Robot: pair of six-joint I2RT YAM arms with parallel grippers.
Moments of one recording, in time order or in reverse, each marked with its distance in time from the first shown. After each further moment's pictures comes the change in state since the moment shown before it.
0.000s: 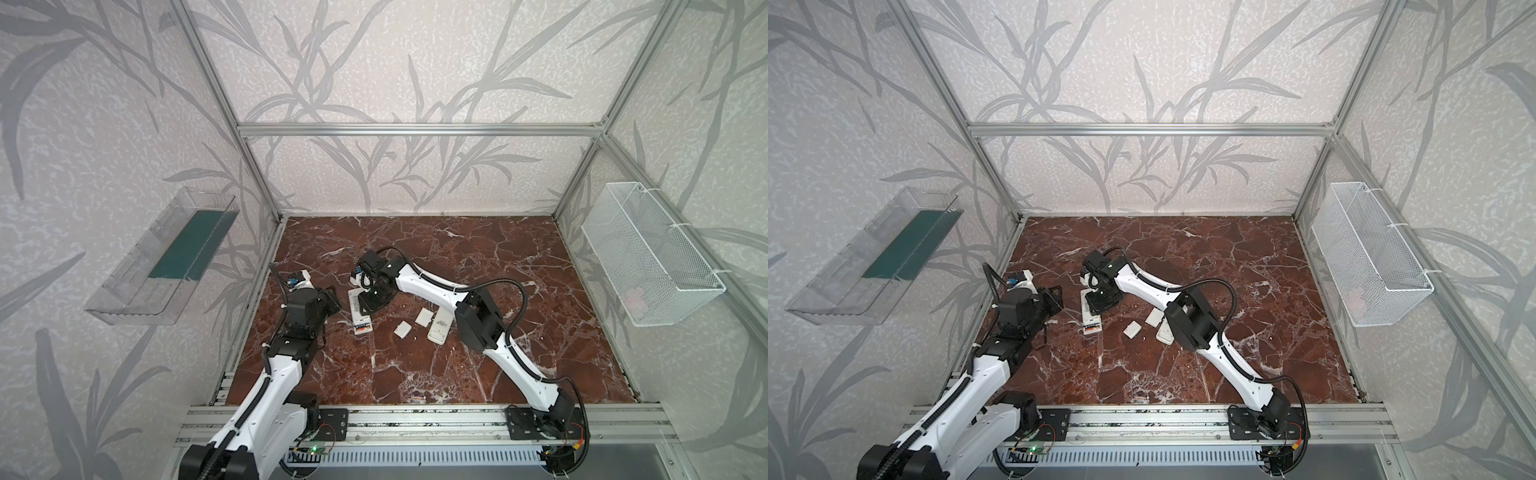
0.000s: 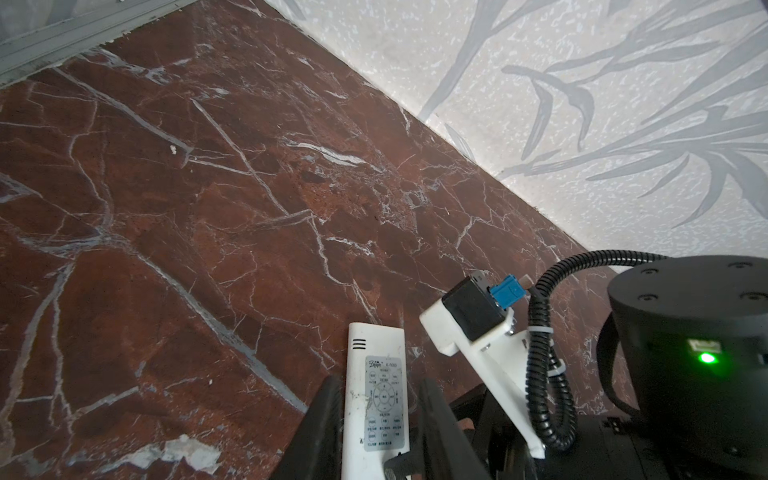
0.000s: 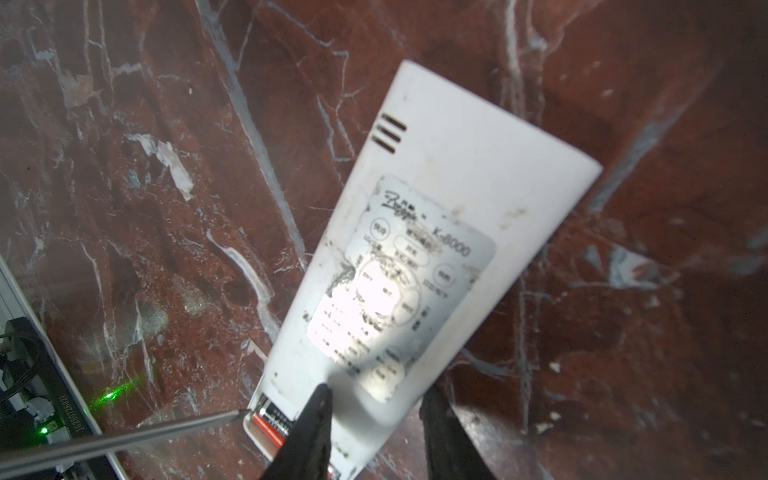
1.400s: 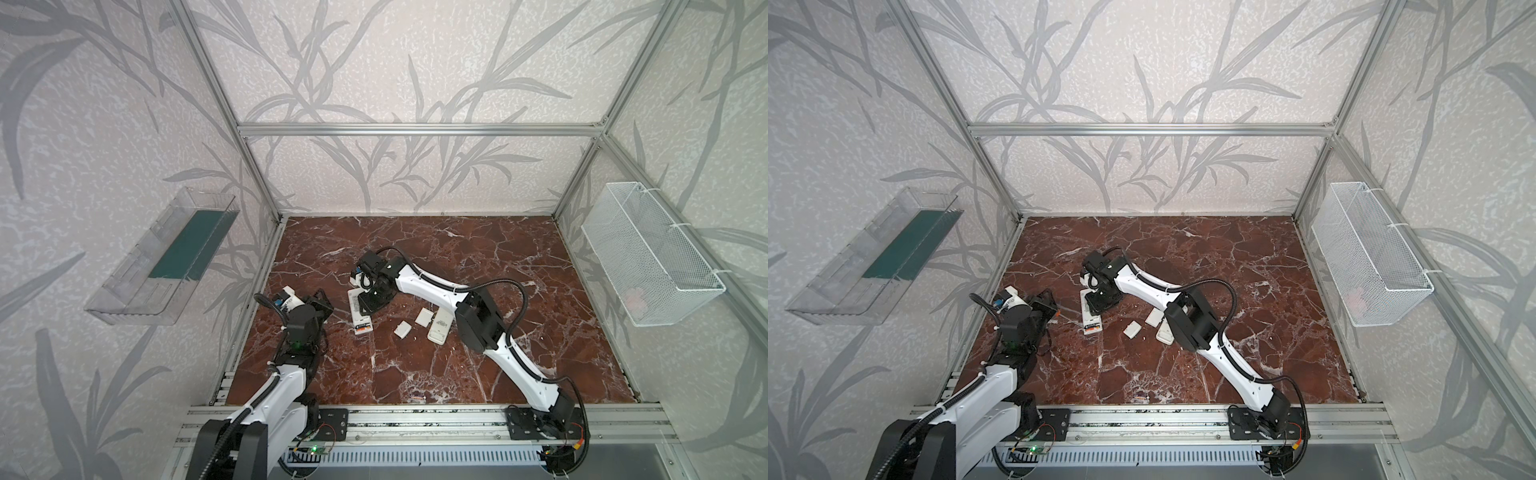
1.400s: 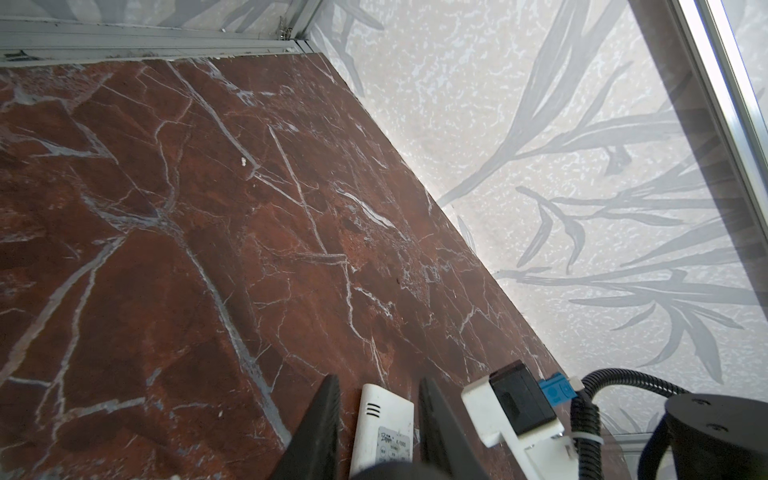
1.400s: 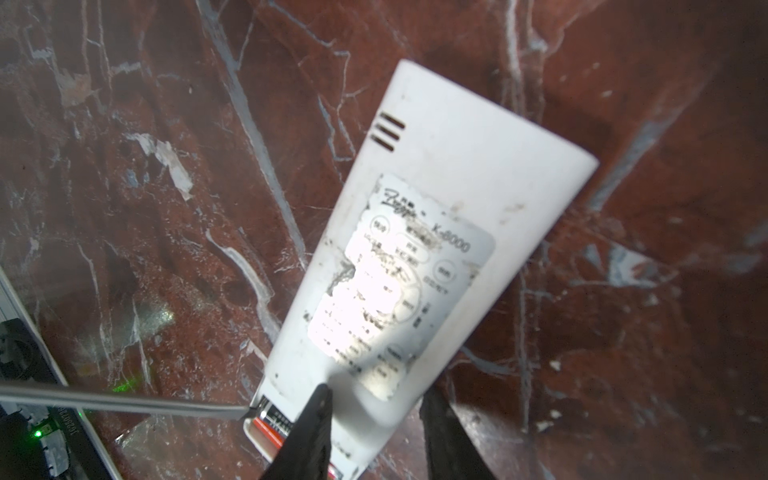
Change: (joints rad) left arm 0.026 0.092 -0.232 0.497 -0.137 -0.282; right arm 0.006 -0.009 -0.023 0.018 0.010 0.002
